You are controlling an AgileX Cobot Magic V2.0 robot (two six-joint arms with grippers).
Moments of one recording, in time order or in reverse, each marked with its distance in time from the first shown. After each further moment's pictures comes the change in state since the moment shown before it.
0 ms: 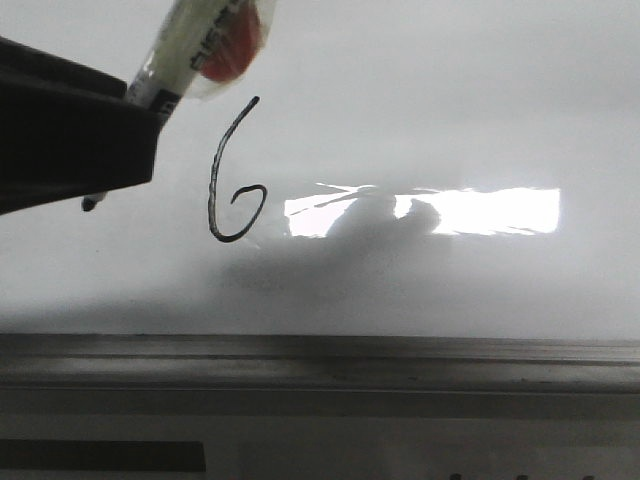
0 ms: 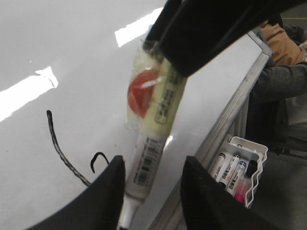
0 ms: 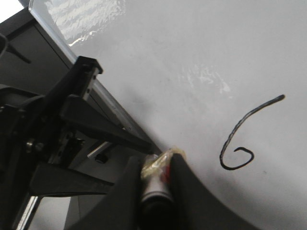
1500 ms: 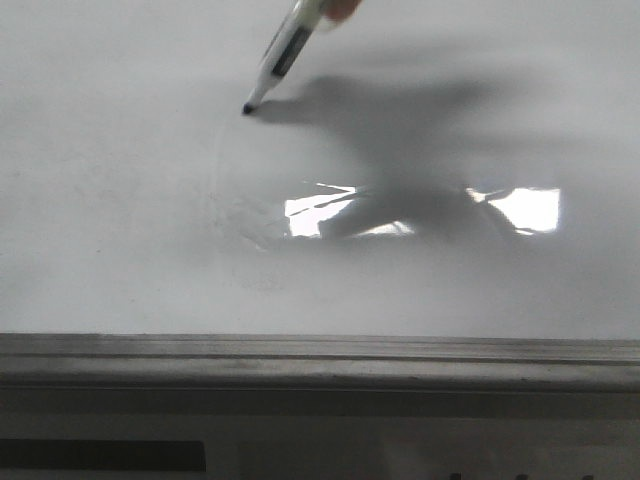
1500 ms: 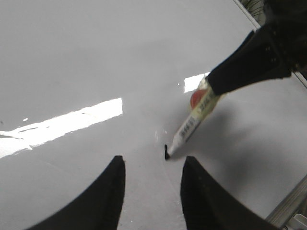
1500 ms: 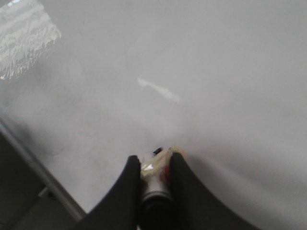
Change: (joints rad) left arm 0.231 -0.350 0.000 -0.138 0.171 0.000; right arm -0.253 0.099 -0.117 -0.057 0.039 0.007
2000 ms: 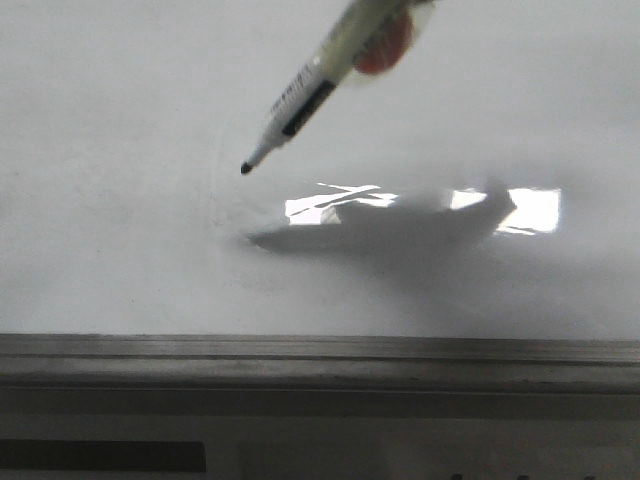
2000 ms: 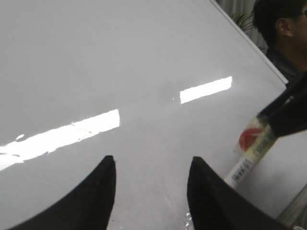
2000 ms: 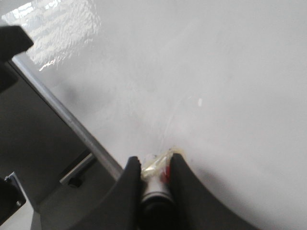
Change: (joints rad) left arm -0.012 0.009 0.000 0.003 -0.052 0.000; right arm 0.104 -0.217 0.201 0.028 -0.049 0.001
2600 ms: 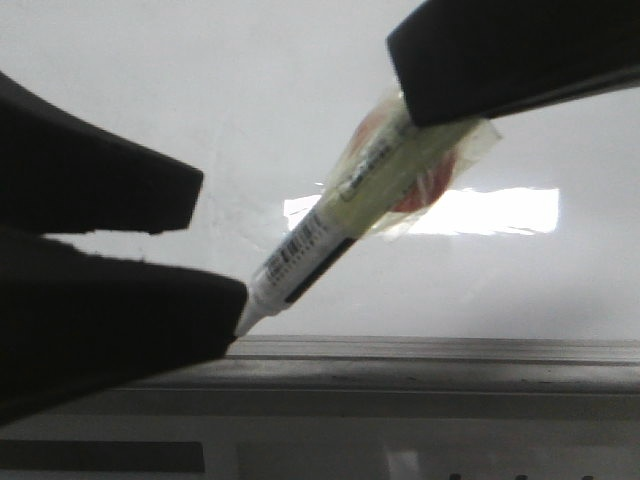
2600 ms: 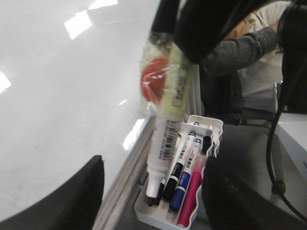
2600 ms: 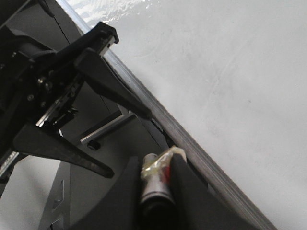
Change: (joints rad) left arm -0.355 0.414 -0.002 0.179 -0.119 0.000; right arm 0.201 -0.150 0.192 -0.057 -0.032 0.000
